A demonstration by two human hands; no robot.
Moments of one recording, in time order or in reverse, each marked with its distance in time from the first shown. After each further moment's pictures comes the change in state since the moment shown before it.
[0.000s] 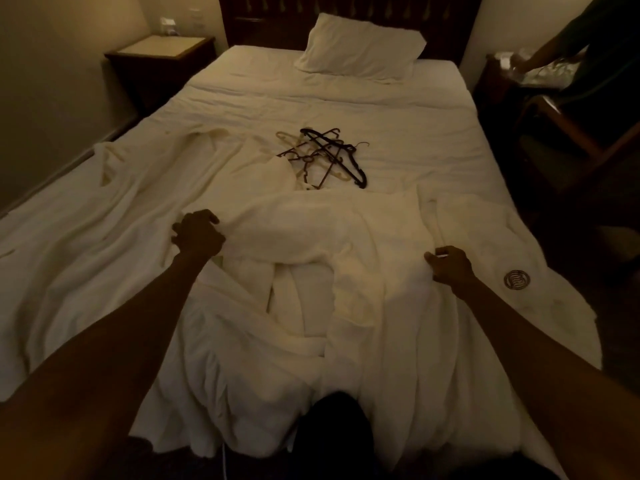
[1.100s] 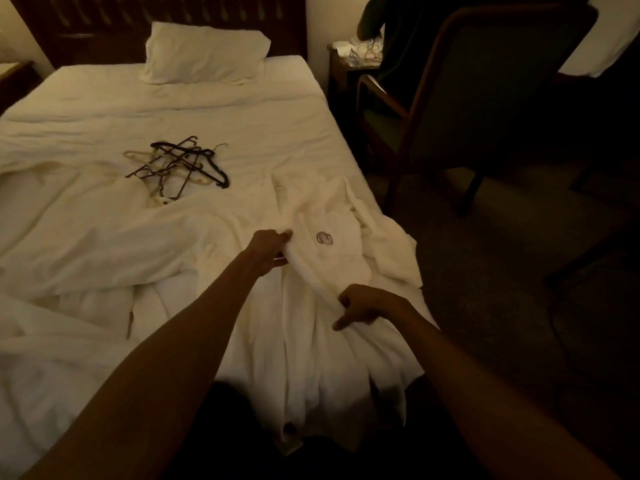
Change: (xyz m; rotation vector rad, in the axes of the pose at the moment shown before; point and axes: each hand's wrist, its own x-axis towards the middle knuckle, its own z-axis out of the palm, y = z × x) left_hand -0.232 0.306 0.148 -0.884 -0.862 -0.175; right_hand -0.120 0.103 -0.130 -0.569 -0.583 0.044
